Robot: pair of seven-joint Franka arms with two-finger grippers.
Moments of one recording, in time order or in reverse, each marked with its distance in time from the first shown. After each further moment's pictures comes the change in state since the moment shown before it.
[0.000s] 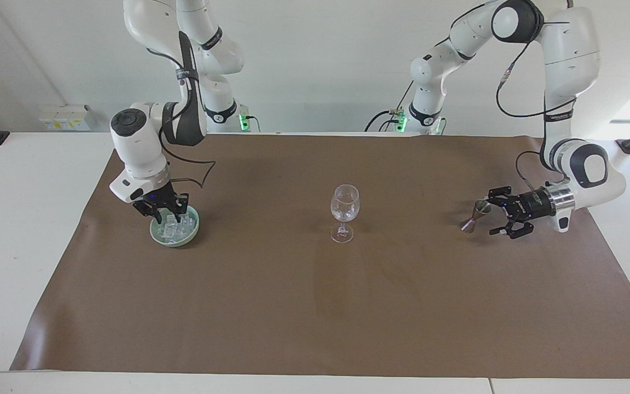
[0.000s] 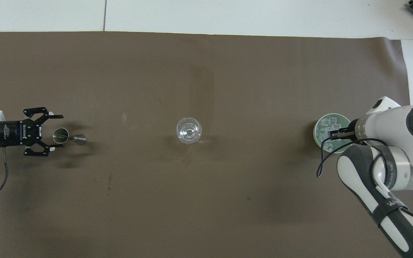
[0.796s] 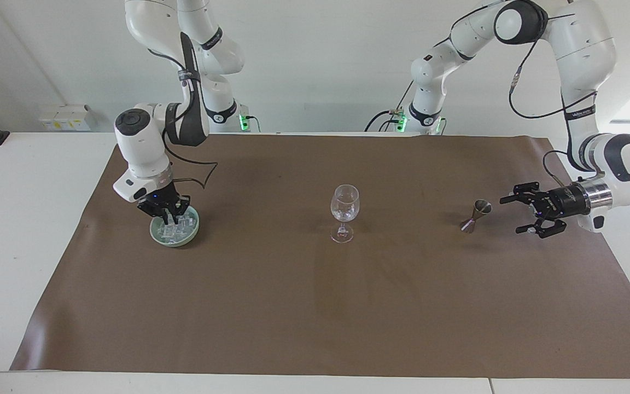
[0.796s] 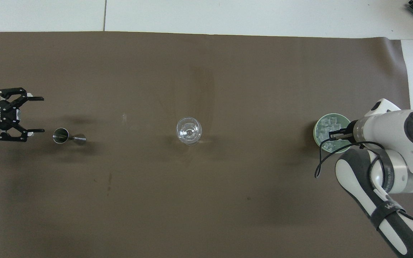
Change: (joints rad) left arm 0.024 0.019 -0.026 0.196 0.000 -0.126 -0.091; right arm 0.001 -0.021 0.001 -0.026 0.000 0.042 0.000
